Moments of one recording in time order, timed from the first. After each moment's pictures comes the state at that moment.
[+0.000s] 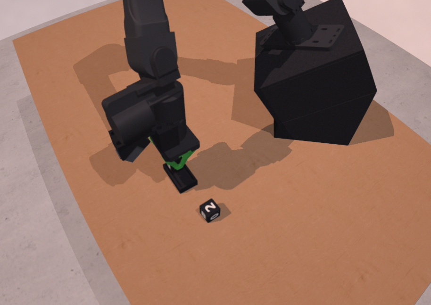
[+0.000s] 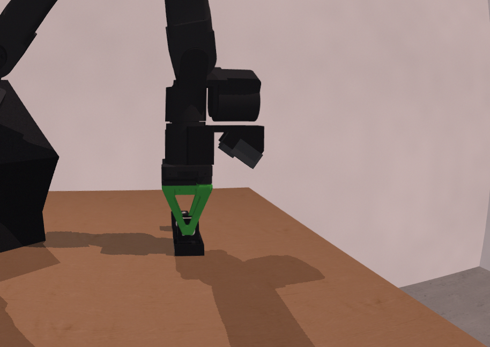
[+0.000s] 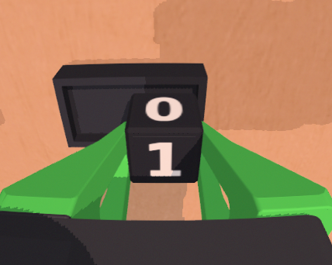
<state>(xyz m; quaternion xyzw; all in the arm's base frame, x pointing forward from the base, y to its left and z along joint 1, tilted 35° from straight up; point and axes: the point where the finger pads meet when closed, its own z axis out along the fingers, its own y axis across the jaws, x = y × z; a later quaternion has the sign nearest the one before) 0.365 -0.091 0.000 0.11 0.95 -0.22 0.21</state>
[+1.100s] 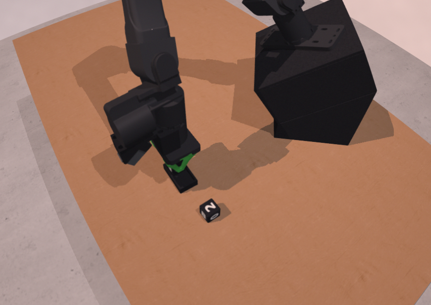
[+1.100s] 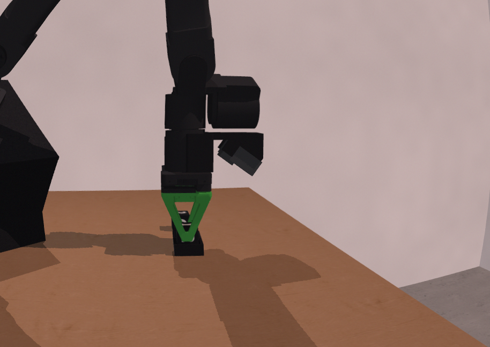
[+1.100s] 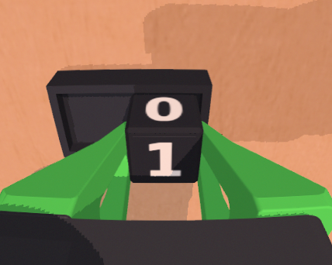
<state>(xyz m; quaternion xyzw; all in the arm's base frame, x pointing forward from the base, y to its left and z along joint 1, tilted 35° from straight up) 0.368 -0.095 -0.009 0.10 0.95 -0.22 0.20</state>
